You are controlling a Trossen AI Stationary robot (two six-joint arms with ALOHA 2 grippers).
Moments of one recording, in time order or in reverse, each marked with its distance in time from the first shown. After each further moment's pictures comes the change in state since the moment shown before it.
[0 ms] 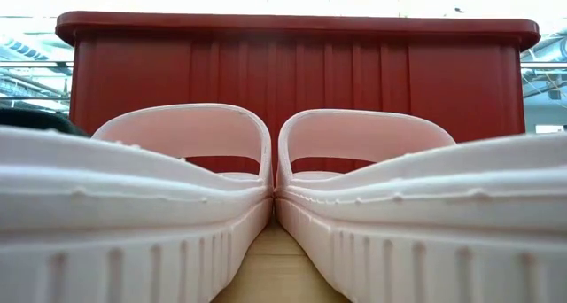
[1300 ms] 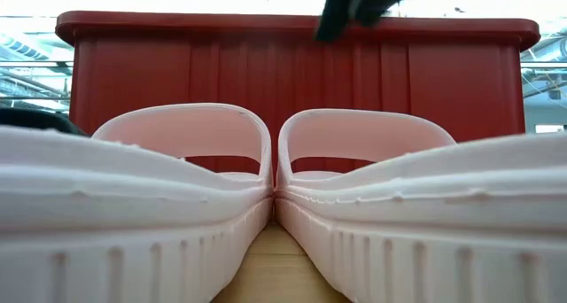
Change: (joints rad) left arm -0.187 -0.006 0.000 -0.043 -0.011 0.002; right arm 0.081 0.685 0.280 -1.077 0.366 0.110
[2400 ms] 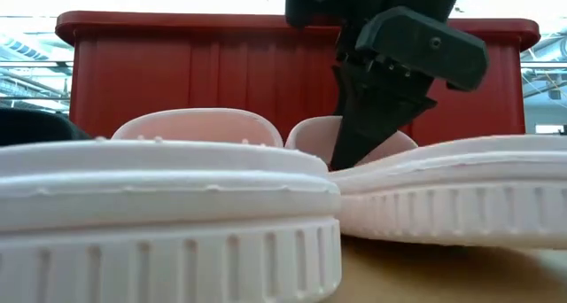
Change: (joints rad) left arm 0.000 -0.002 0.000 0.000 0.000 0.000; right arm -0.141 -0.001 -0.241 0.079 0.047 0.127
